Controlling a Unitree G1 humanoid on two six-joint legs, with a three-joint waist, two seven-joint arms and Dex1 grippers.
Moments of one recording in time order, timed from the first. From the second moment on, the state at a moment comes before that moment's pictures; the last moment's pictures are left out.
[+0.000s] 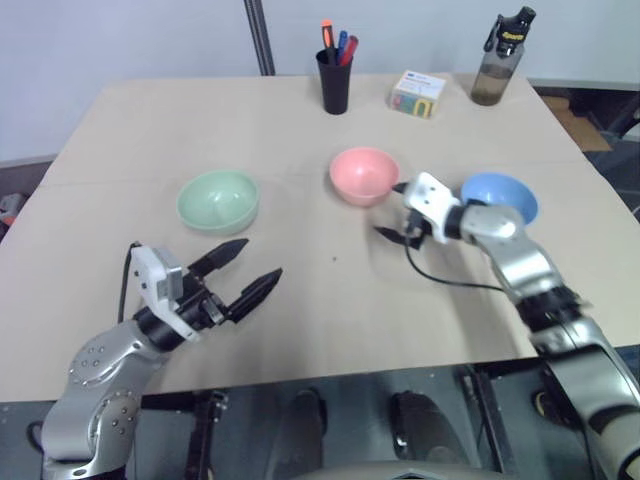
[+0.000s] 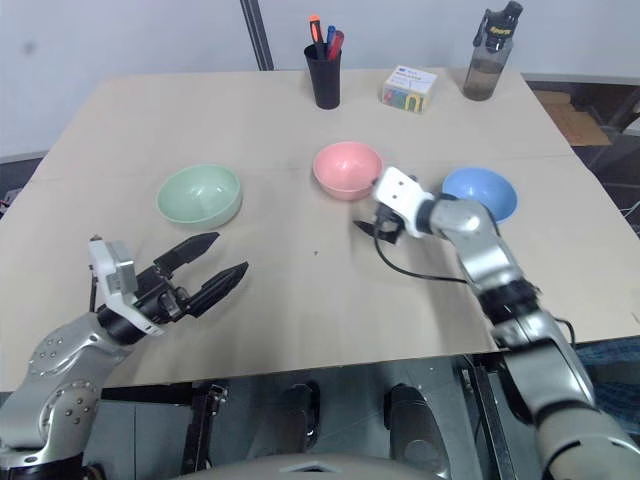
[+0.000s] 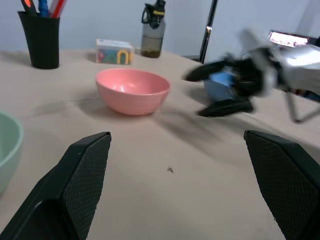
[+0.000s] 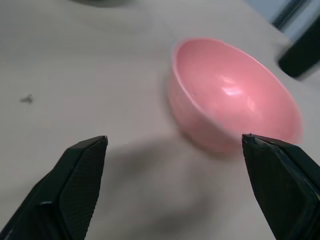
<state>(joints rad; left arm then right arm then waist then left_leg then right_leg) 0.20 0.55 0.39 -0.47 -0.71 0.31 -0.83 -0.85 -0.37 0.33 0.48 -0.06 0.05 0.78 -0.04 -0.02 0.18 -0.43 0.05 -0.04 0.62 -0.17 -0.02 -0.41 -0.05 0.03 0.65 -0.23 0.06</state>
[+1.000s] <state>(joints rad) 0.31 0.53 0.43 -0.57 -0.68 0.28 -0.65 -0.75 -0.35 0.40 0.25 -0.03 0.04 1.23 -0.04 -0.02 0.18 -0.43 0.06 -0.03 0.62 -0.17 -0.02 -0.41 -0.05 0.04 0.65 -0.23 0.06</state>
